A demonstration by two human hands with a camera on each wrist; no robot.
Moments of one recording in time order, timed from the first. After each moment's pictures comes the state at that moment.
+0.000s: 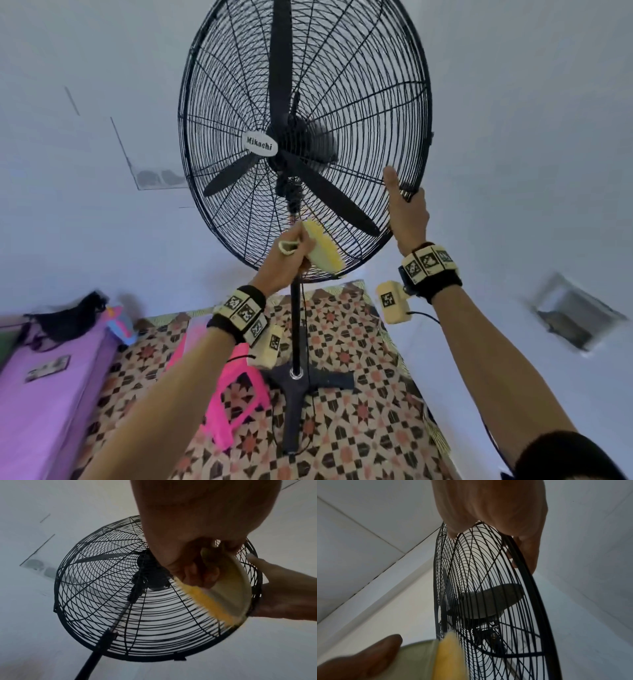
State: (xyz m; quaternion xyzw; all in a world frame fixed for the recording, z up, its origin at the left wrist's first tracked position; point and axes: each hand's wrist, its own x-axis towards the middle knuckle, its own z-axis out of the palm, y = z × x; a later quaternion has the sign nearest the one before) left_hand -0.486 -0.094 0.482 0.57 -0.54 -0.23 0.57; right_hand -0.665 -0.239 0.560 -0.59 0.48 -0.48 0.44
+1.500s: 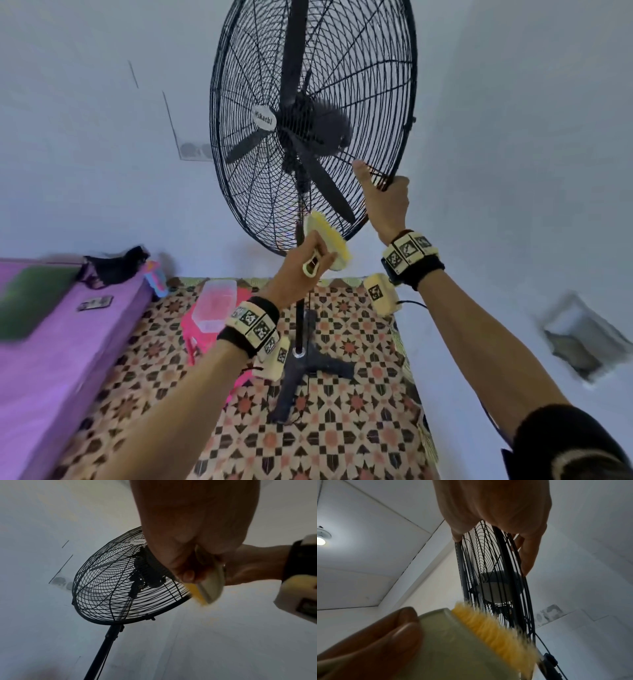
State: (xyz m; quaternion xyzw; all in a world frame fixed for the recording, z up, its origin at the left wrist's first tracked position) left_hand -0.597 -0.094 0.444 0.64 -0.57 -0.08 0.51; right_hand -0.684 -0.259 0.546 -0.68 0.39 -0.44 0.44
